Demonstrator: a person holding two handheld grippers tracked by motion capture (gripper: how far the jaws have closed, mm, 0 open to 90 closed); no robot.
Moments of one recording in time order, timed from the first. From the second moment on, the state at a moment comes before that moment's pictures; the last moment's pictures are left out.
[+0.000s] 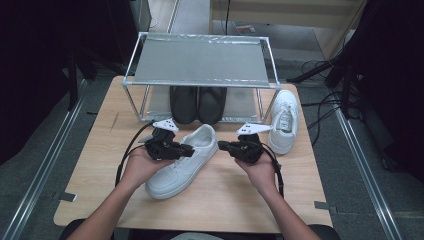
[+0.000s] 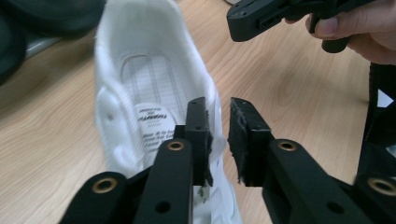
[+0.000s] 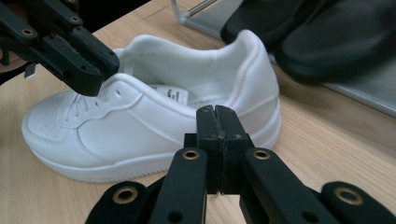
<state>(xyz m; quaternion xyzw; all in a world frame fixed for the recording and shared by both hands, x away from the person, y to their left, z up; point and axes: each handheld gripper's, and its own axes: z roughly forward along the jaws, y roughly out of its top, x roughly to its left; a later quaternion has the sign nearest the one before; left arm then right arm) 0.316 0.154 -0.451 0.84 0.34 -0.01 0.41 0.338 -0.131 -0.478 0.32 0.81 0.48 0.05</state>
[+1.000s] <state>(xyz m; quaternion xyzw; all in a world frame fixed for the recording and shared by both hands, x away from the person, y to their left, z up) 0.289 0.163 -0.483 0.84 0.36 -0.01 0.41 0.362 -0.085 -0.490 0.29 0.84 0.47 0.02</state>
